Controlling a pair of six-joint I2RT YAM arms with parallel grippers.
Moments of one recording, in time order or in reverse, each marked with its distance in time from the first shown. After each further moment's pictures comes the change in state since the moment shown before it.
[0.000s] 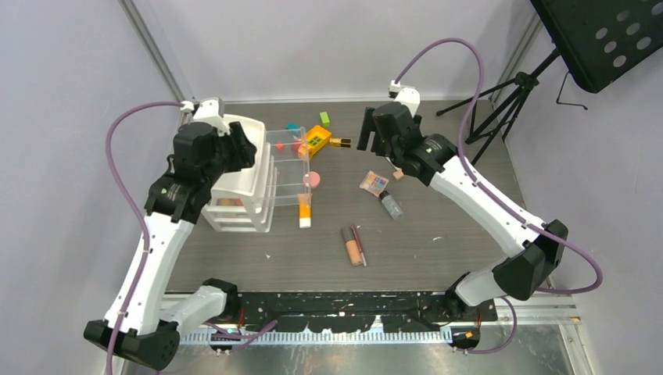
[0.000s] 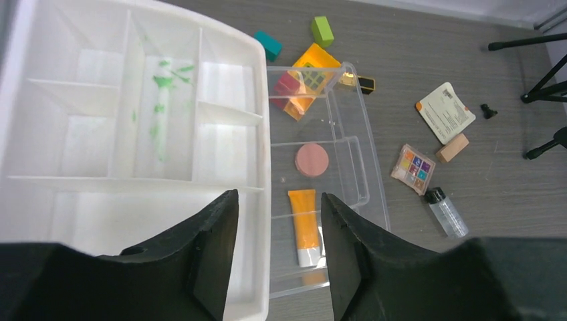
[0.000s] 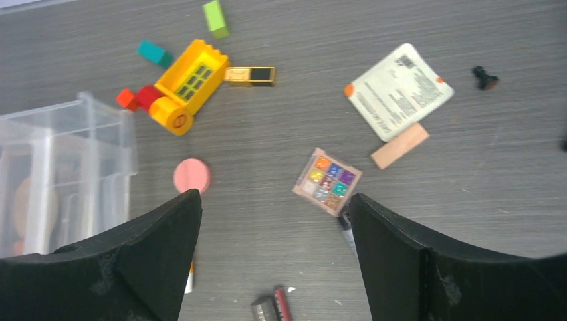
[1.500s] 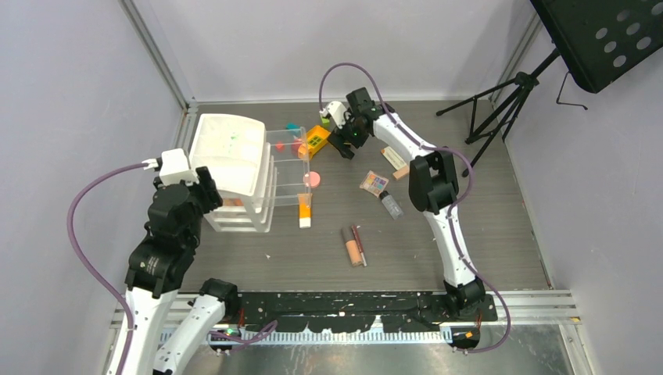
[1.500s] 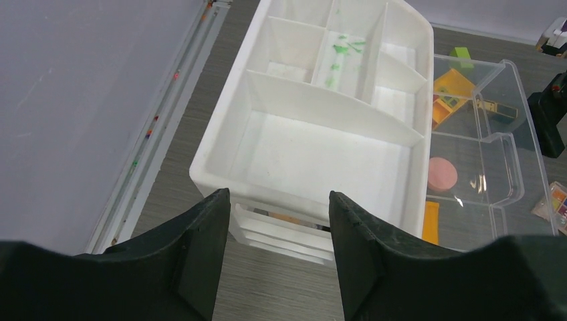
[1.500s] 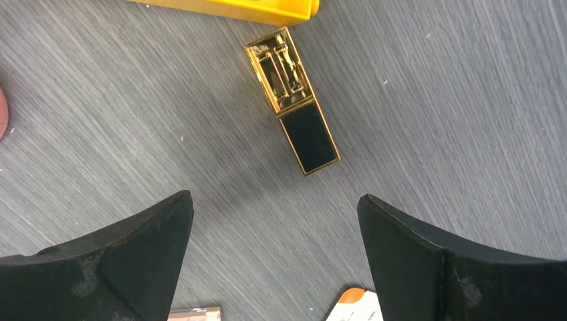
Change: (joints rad) left arm 0.002 -0.442 -0.254 -0.060 -0.388 0.154; right arm -0.246 0.973 0.690 -0.100 -0.686 -1.110
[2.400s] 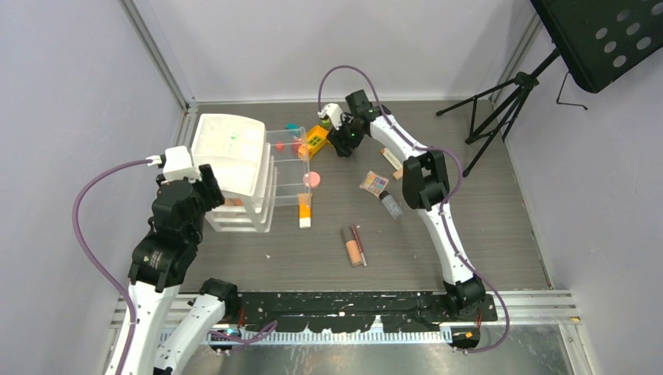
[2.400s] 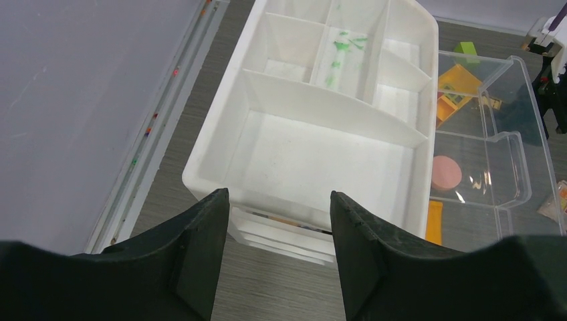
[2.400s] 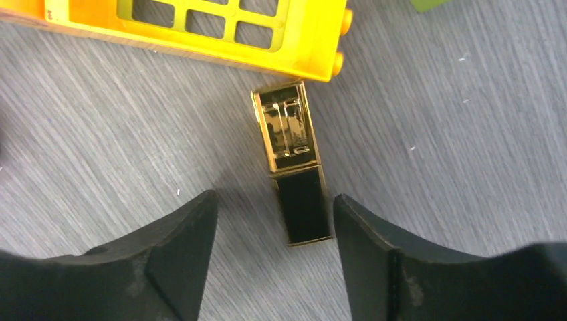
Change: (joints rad) left arm 0.004 0.032 -0.007 0.016 0.000 0.000; right arm -0.013 0.166 0.176 -0.003 -0.139 -0.048
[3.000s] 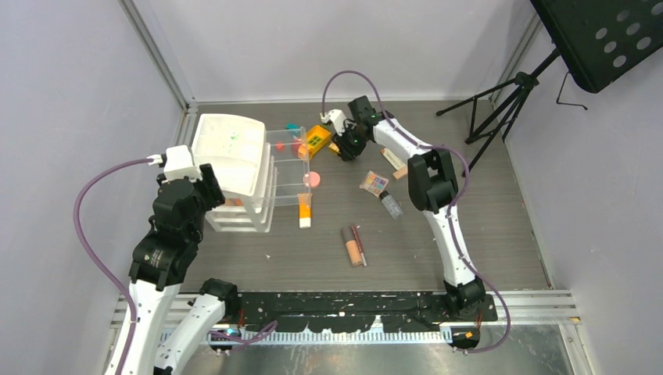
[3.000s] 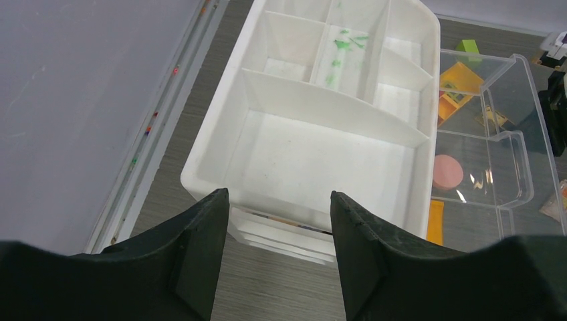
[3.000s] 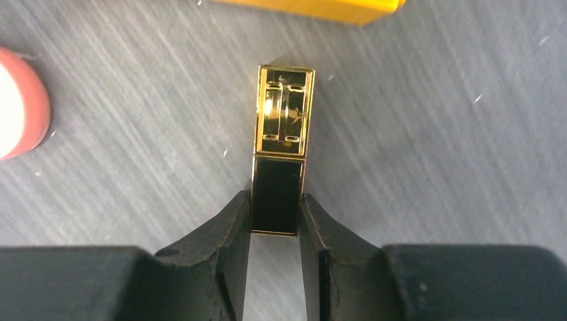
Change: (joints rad) left arm 0.002 0.007 0.000 0.000 0.001 0.000; right arm 0.000 -0.106 -0.204 0.060 -0.024 0.064
